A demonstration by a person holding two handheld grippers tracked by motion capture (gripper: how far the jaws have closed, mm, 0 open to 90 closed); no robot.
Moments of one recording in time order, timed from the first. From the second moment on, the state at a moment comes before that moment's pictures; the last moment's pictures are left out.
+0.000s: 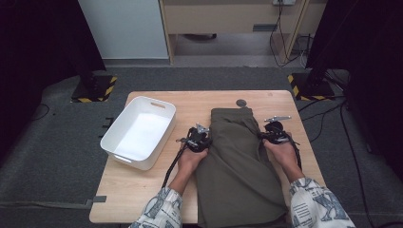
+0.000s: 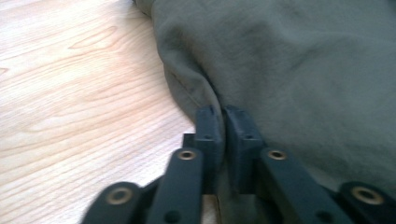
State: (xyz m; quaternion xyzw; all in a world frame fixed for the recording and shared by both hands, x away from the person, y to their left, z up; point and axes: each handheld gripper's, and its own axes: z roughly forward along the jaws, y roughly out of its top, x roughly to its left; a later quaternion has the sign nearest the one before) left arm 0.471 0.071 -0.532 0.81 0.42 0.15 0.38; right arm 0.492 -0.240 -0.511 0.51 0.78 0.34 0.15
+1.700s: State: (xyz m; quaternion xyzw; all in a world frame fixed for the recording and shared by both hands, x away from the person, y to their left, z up) left arm 0.513 0.053 -0.514 0.80 0.43 0.12 0.40; right arm 0.521 -0.208 -0.514 0.52 0.77 0.35 0.15
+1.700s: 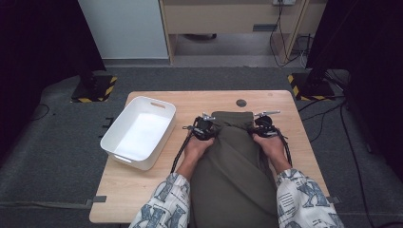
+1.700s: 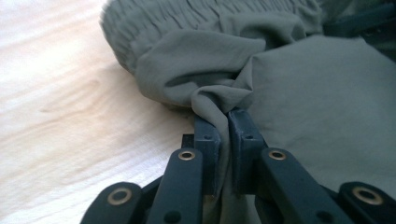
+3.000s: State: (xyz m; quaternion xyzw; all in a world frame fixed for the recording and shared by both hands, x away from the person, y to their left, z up) left arm 0.513 0.073 -0.421 0.77 0.40 0.19 0.45; right arm 0.515 -0.199 -0.410 0.47 0.75 0.42 0.21
